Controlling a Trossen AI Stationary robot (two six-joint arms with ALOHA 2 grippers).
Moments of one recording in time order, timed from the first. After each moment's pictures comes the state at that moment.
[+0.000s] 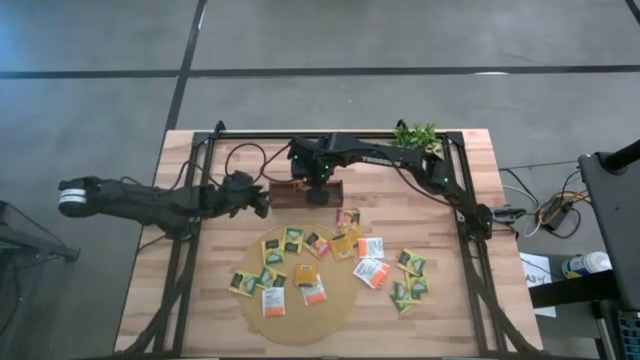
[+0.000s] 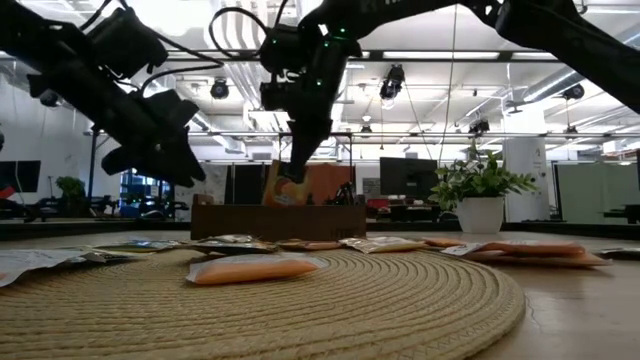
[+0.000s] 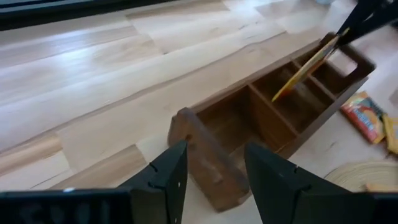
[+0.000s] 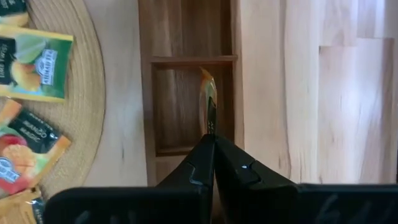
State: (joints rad) left arm 0.15 0.94 0.32 -0.02 -0.47 -0.68; right arm -0.25 2.33 2.22 -1.12 -0.01 -0.22
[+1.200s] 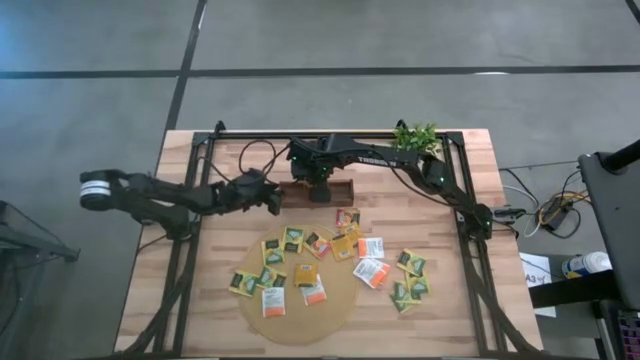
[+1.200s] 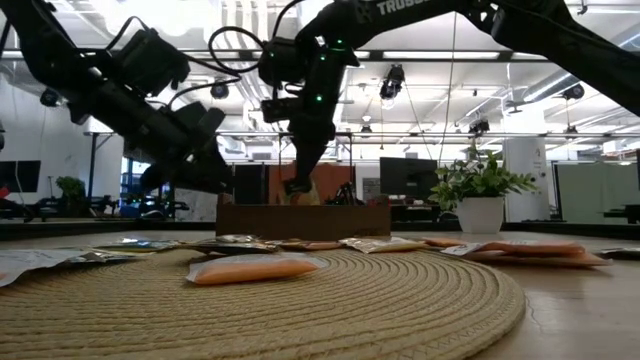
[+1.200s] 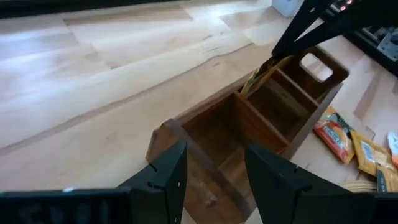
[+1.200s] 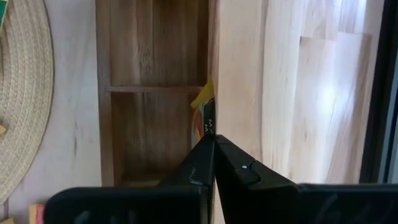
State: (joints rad) left arm 0.23 1.21 0.32 0.39 -0.31 -0.59; right arm -0.26 2.36 2.22 -1.12 0.08 -0.31
